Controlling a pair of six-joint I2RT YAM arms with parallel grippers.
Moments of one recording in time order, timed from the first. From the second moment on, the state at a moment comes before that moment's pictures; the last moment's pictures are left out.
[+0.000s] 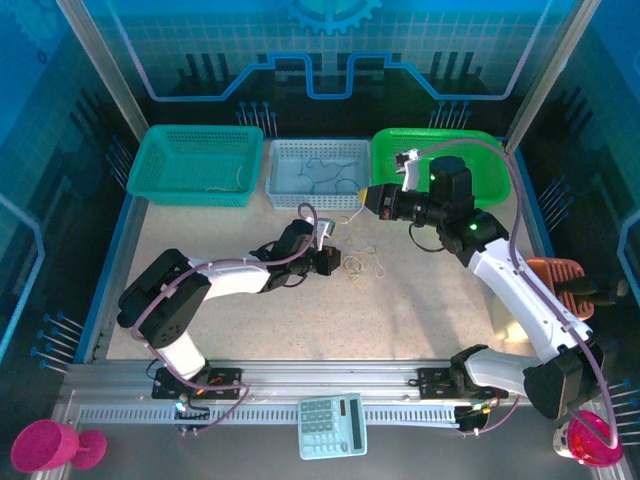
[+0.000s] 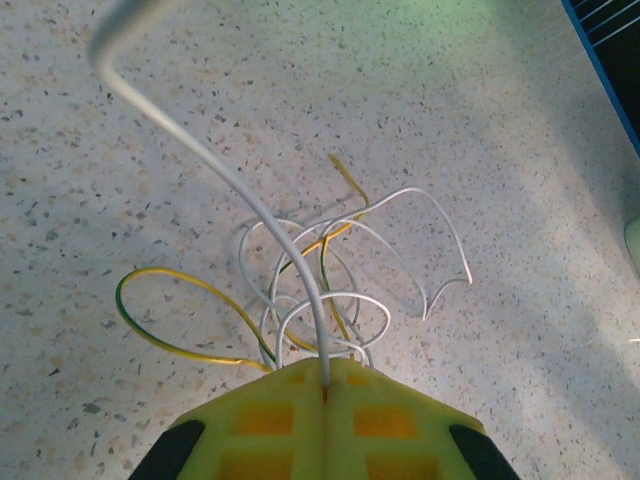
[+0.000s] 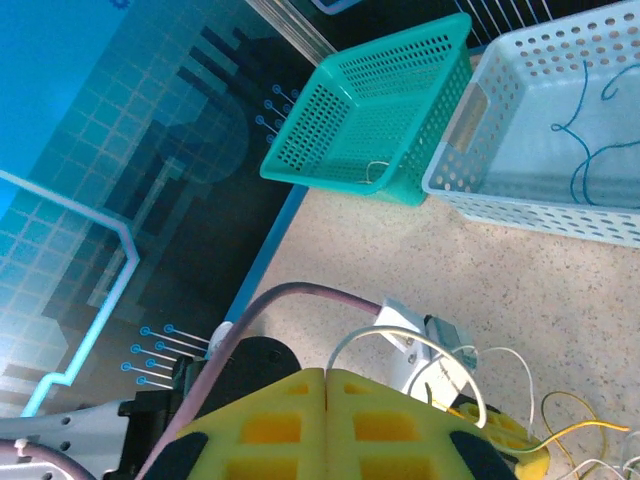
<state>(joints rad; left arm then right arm) -0.68 1.67 0.80 0.24 0.21 -0.56 0.39 1.19 1.14 -0.32 -0.55 0.61</state>
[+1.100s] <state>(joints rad) -0.68 1.64 0.74 0.26 0.26 -0.62 0.35 1.05 1.14 -0.22 -0.54 0.56</state>
